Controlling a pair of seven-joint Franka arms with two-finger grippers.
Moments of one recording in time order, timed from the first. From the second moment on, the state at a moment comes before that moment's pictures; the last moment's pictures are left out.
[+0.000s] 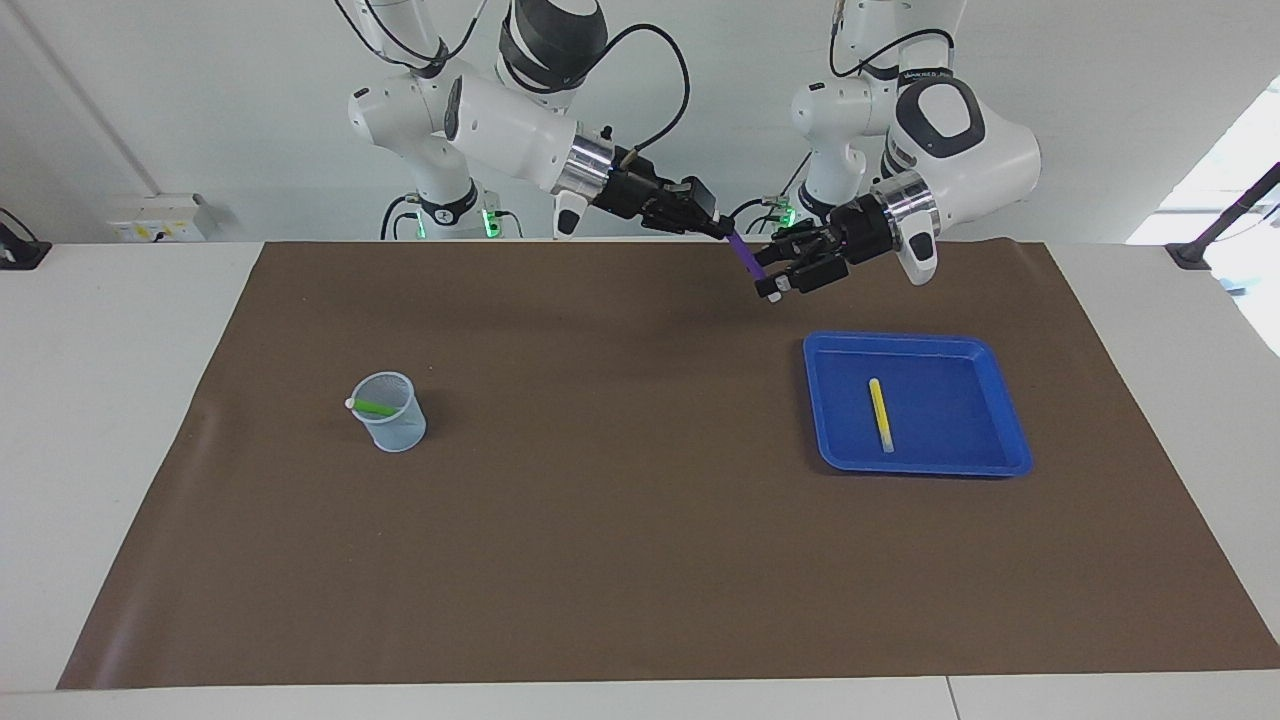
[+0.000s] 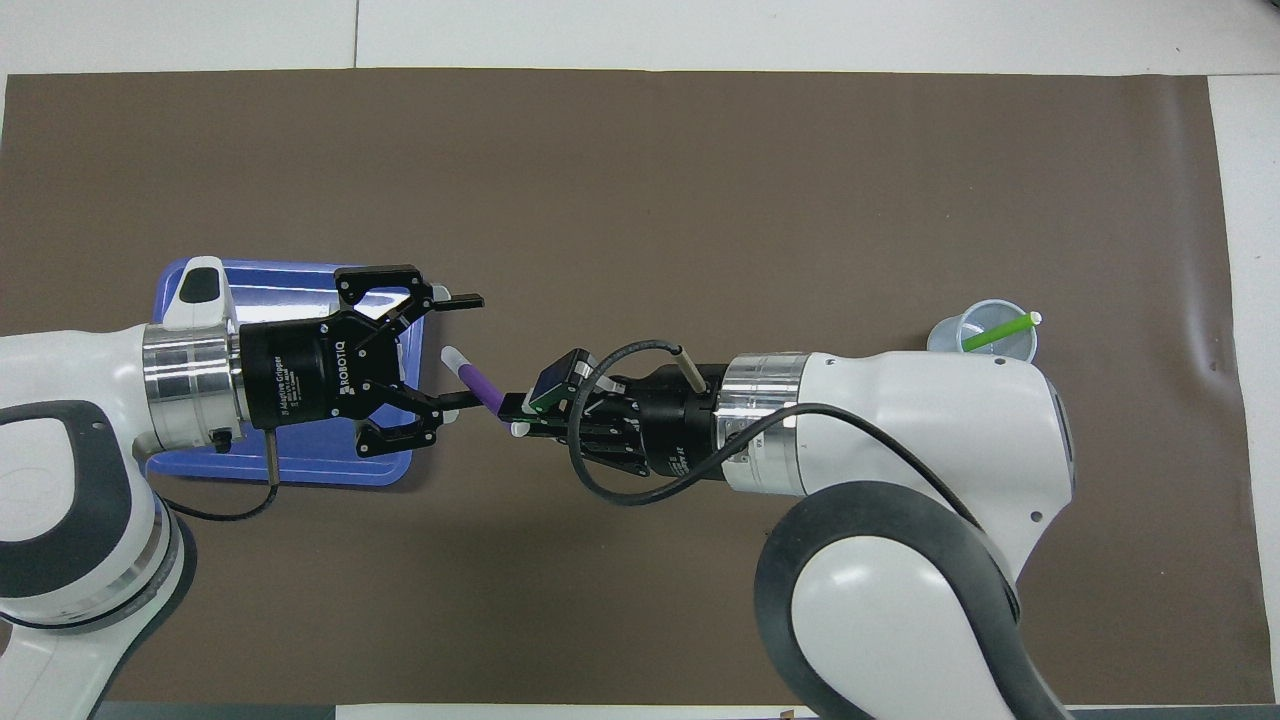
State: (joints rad) left arm 0.06 -0.22 -0.28 -2.23 -1.35 1.98 -0.77; right arm 0.49 -0.07 0.11 -2.02 1.27 2.33 0.39
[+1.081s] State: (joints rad) left arm 0.07 -0.24 -0.28 -2.24 -1.31 1.96 -0.73; right arm 0.49 -0.06 0.11 -2.01 1.27 2.34 0.40
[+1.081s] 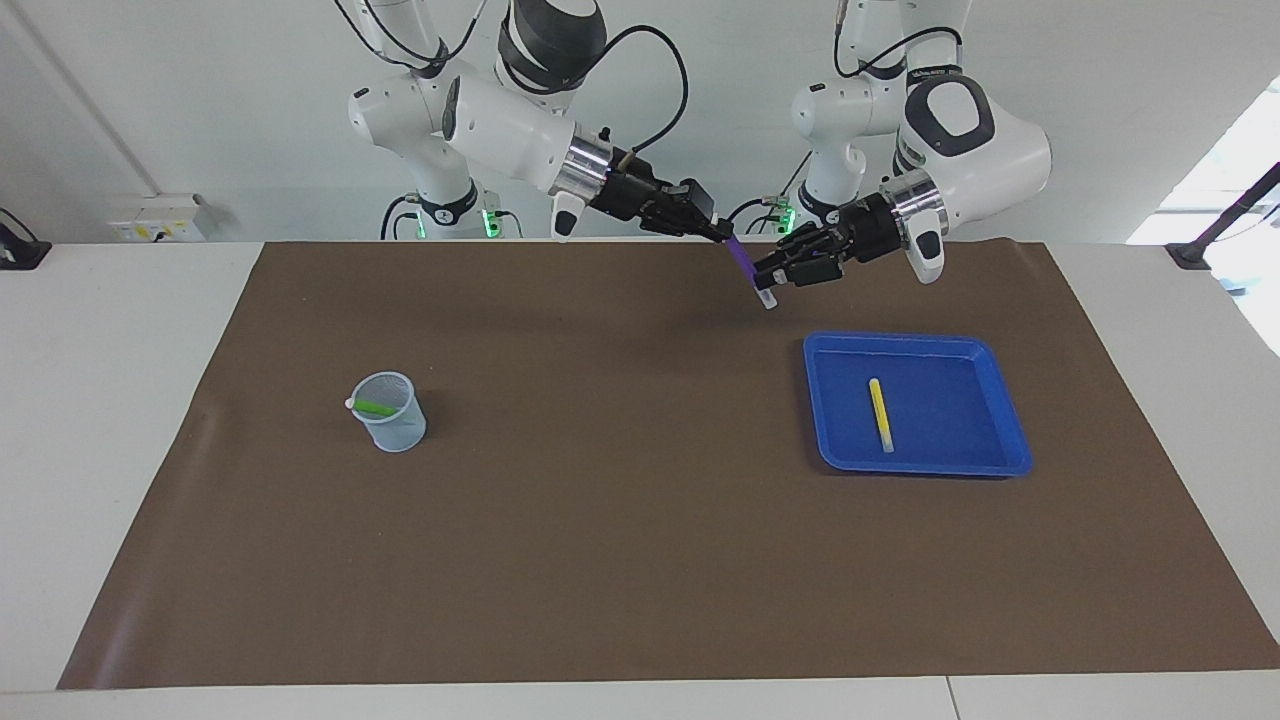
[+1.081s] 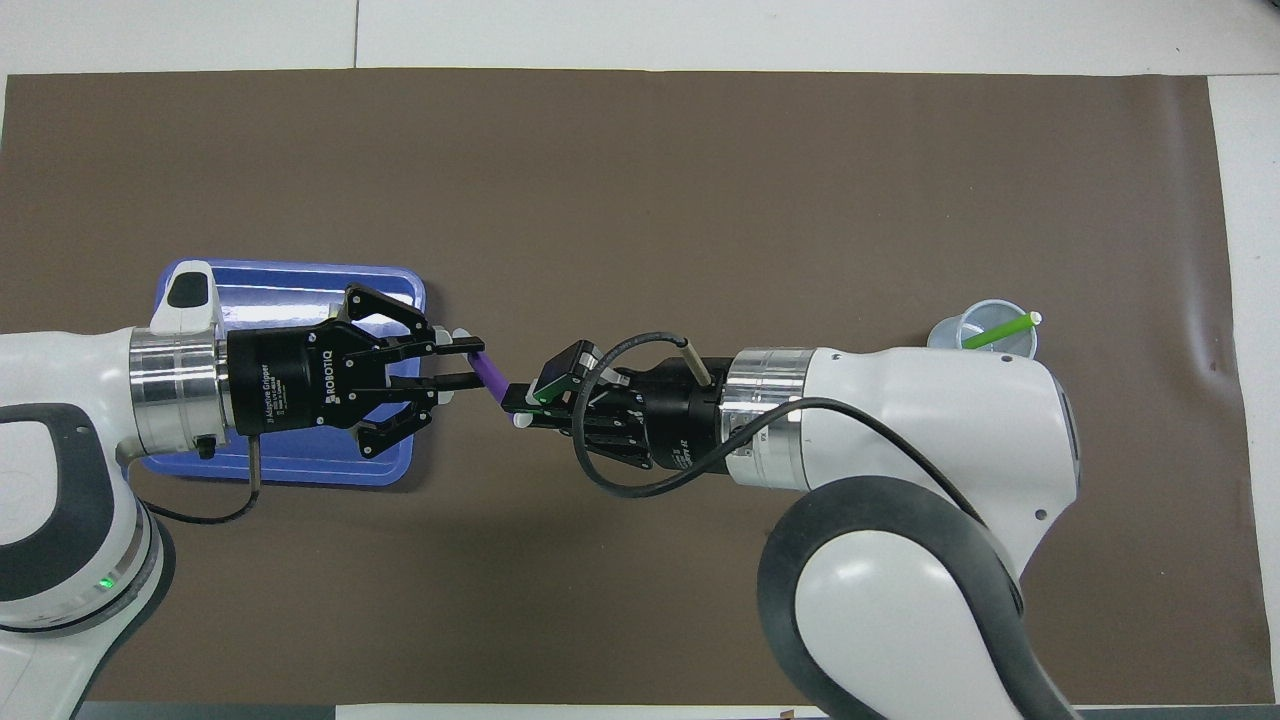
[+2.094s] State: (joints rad) left arm 0.07 -0.24 -0.28 -2.25 -1.31 1.96 -0.72; right arm 0.49 -0.06 0.11 -2.01 1.27 2.34 0.41
